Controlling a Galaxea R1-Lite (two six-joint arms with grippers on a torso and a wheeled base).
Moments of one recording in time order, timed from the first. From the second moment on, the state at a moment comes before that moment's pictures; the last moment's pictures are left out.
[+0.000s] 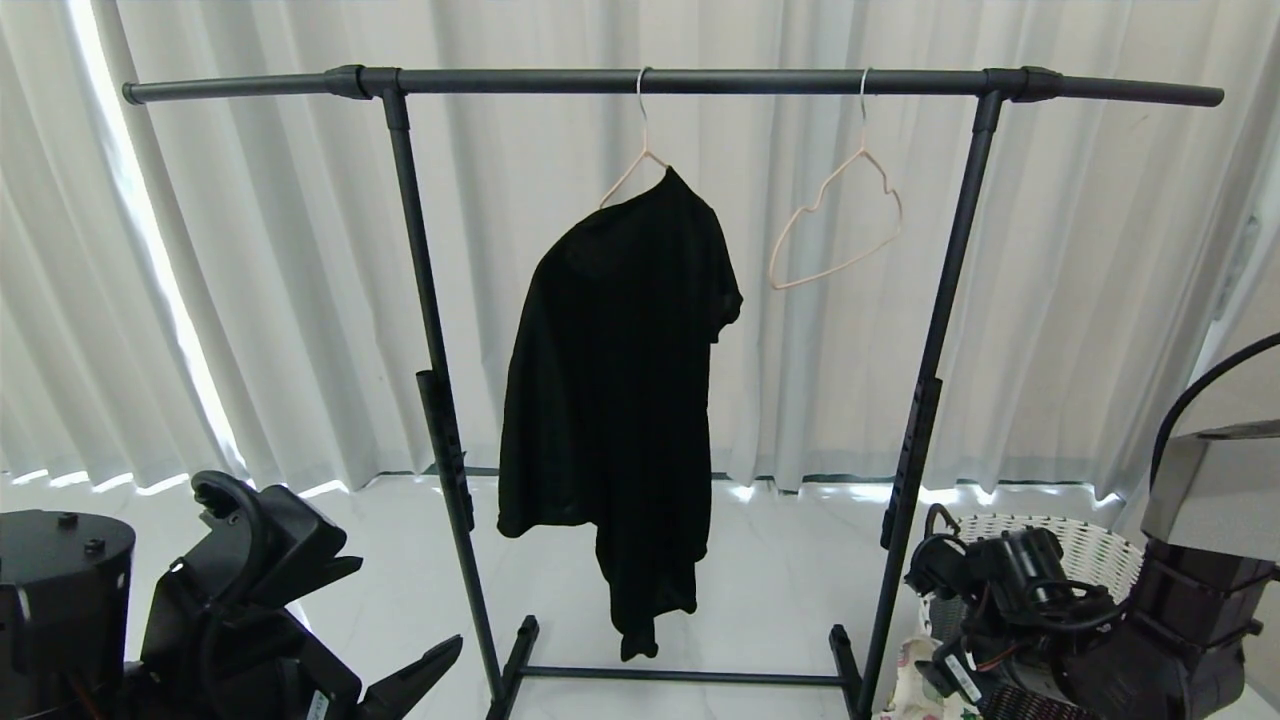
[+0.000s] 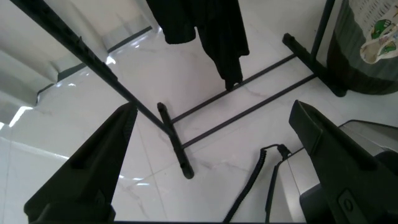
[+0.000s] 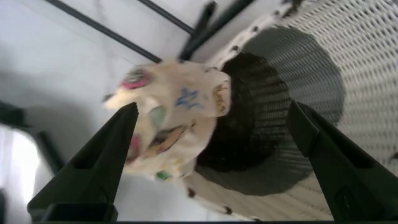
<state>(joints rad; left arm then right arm) -0.42 1.19 -0.33 -0.31 -0.02 0.23 0.34 2.18 -0.44 -0.82 -0.19 -0.26</state>
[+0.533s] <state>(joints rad) -0.42 1.19 -0.33 -0.31 -0.02 0.23 0.34 2.23 -0.46 -0.83 -0.26 -0.26</state>
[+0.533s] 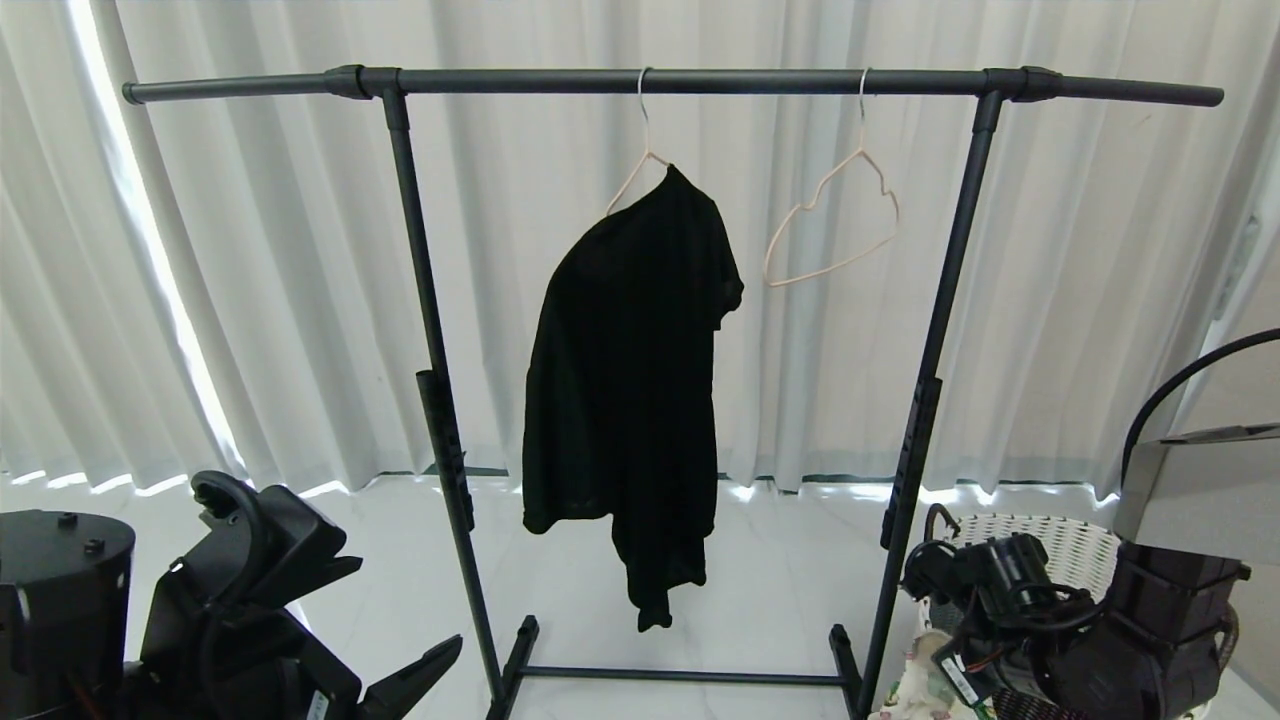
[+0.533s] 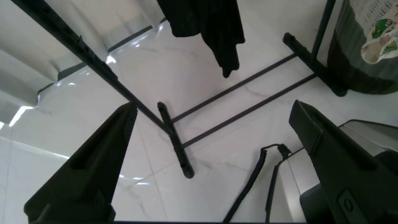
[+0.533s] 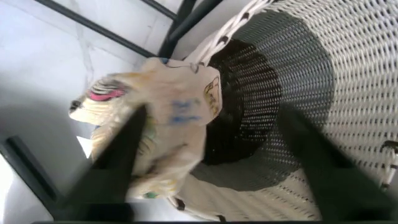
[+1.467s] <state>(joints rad) -0.51 1.18 -0.32 -0.41 -0.03 0.22 0.52 1.91 -0.70 -0.72 -0.22 -0.20</state>
